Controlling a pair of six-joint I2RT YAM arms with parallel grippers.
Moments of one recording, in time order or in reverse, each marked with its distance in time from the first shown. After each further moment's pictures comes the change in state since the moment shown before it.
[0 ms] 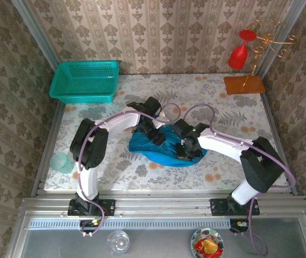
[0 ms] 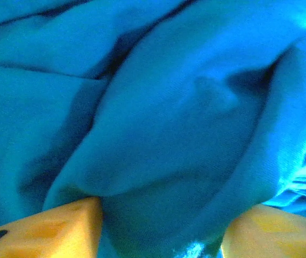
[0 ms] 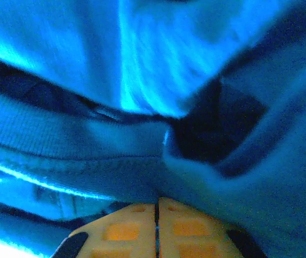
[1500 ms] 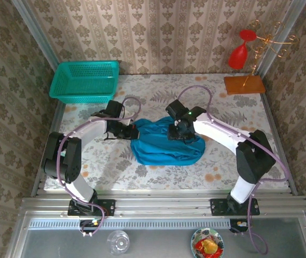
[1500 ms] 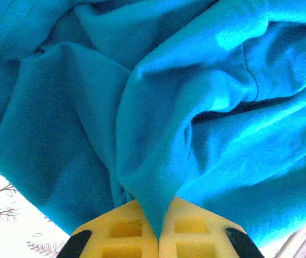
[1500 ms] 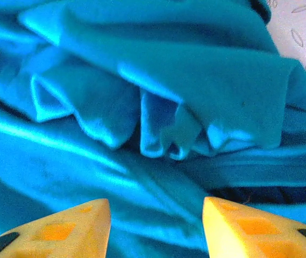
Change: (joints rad) left arm 0.325 -0.322 -0.447 0.284 0.247 -0.353; right arm -0.050 0.158 0.340 -0.035 0.102 -0.071
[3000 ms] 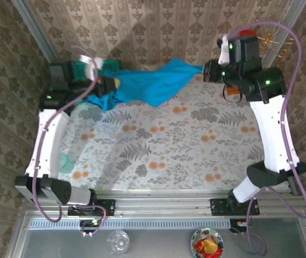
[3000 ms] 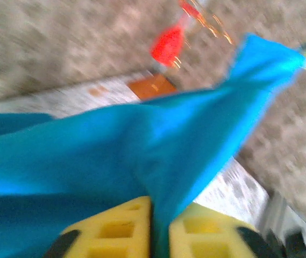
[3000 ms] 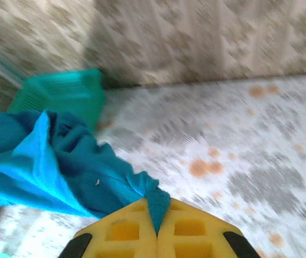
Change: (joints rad) left arm 0.177 -0.298 0.513 -0.124 0.333 0.013; right arm -0.313 -0.165 0.875 -0.388 -0.041 -0.220
